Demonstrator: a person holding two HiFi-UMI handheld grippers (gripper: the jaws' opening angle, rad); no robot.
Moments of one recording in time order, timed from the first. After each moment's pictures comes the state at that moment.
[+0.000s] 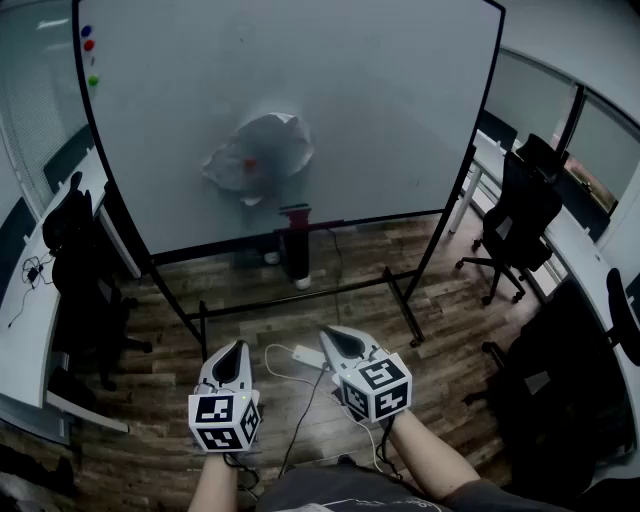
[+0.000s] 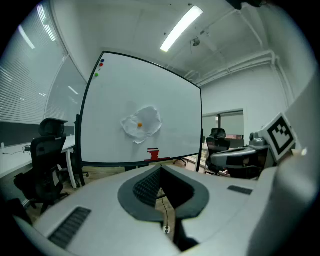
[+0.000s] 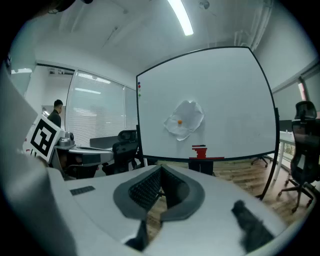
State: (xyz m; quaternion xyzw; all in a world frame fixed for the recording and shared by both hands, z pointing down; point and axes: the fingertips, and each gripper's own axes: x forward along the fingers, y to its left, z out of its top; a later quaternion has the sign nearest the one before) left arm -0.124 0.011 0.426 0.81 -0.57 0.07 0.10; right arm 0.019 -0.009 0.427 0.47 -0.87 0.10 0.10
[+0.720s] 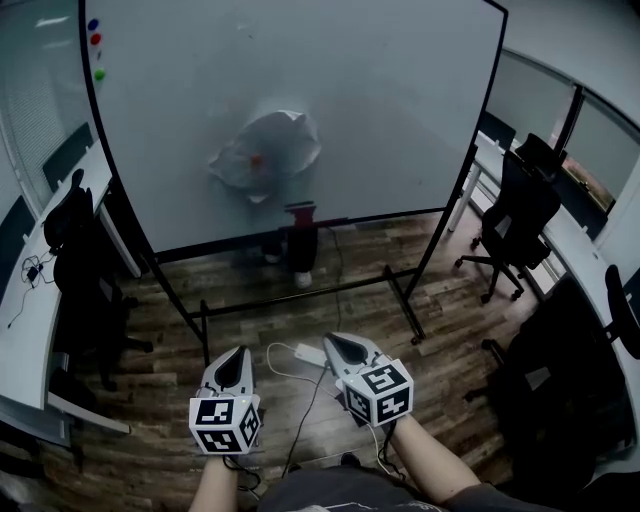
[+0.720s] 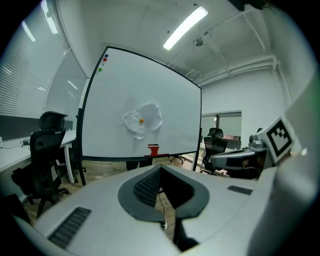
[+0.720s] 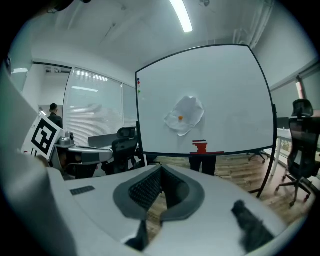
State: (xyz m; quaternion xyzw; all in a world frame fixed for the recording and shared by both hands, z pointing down) left arm -0.146 0.021 0.441 0.82 -0.56 0.08 0.13; right arm 0.003 0.006 0.451 0.47 -0.87 0.12 0.11
